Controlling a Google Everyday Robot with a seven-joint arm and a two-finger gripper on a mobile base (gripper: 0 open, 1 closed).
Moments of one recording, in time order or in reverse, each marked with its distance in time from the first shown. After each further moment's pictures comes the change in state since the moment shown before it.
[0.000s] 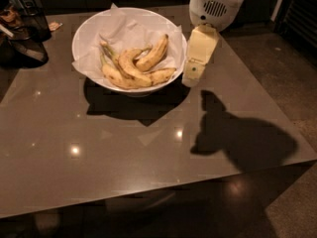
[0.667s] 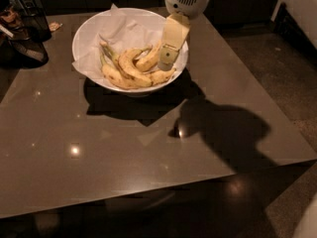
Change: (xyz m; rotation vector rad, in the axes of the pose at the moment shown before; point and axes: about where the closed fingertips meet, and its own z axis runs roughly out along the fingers) arm -0.059 -0.032 0.011 0.024 -0.054 -0.008
